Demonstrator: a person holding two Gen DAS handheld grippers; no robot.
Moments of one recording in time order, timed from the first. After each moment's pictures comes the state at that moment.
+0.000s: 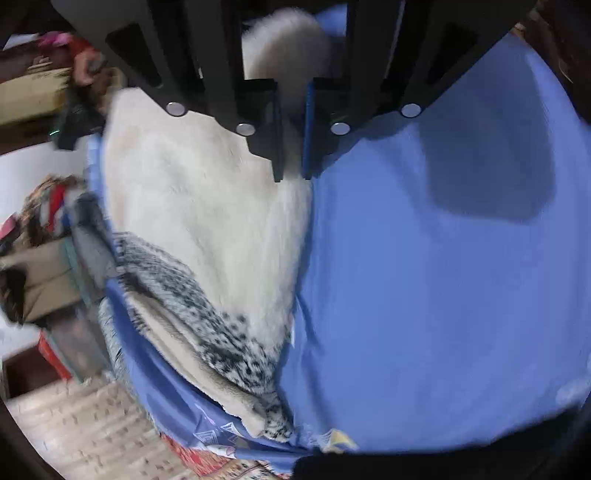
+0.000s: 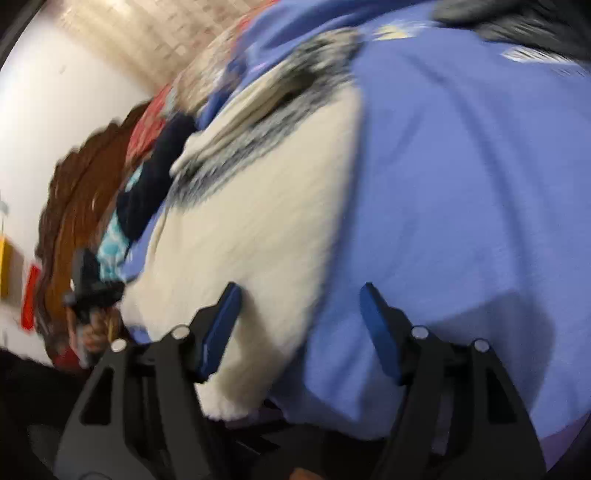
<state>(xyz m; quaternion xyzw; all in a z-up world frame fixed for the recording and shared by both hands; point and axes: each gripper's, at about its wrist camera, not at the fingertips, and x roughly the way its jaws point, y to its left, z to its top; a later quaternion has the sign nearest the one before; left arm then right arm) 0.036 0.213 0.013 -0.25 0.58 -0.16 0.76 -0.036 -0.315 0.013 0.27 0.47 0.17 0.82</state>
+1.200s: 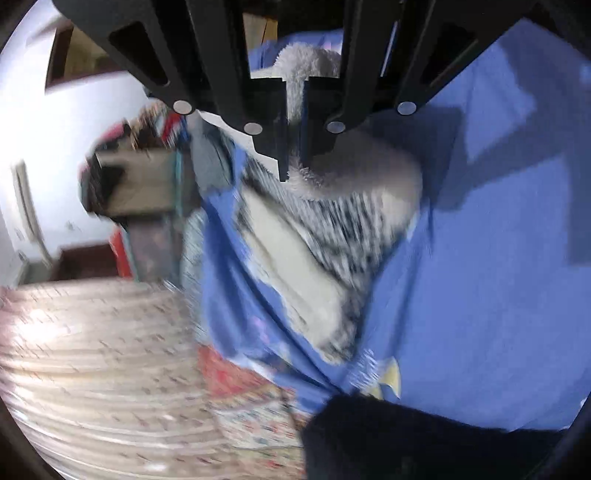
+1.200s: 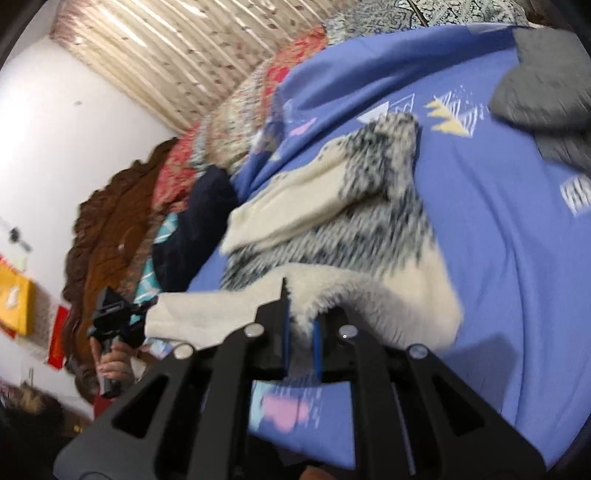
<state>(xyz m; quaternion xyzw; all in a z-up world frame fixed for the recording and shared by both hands) 0.116 0.227 0.094 -0.46 0.50 -0.18 0.71 0.091 -0.323 0.122 0.32 0.42 0.17 0.83</state>
